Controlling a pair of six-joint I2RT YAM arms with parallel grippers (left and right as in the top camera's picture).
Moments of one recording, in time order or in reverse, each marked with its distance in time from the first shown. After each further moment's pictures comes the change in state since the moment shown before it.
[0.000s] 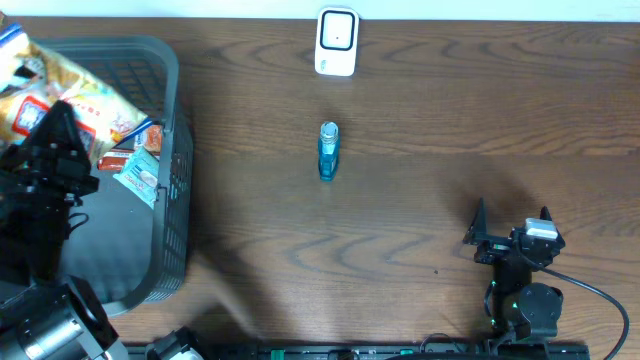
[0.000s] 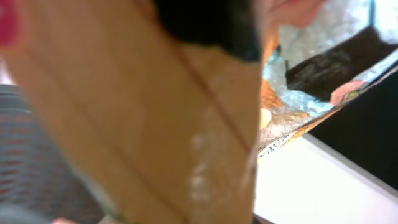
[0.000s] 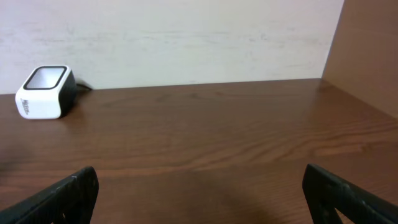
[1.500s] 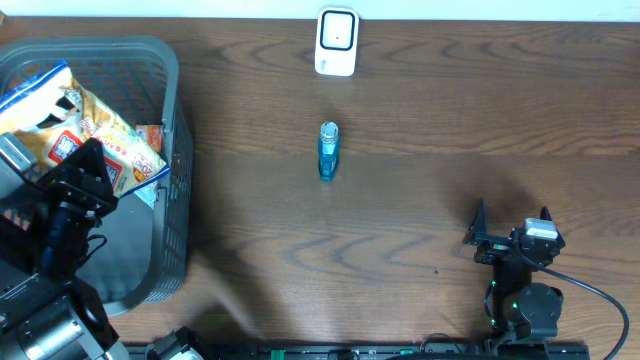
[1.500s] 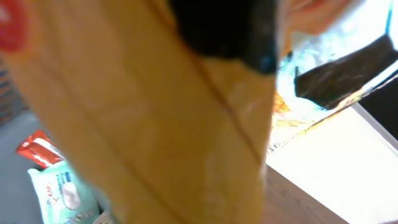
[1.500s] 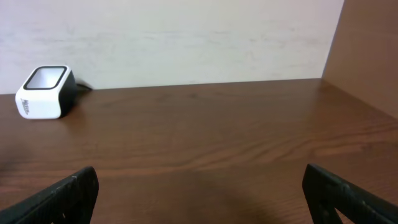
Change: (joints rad) left arm 0.007 -0.004 0.000 -0.348 -0.057 0.123; right arm 0.000 0.000 0.000 0.000 0.000 0.000
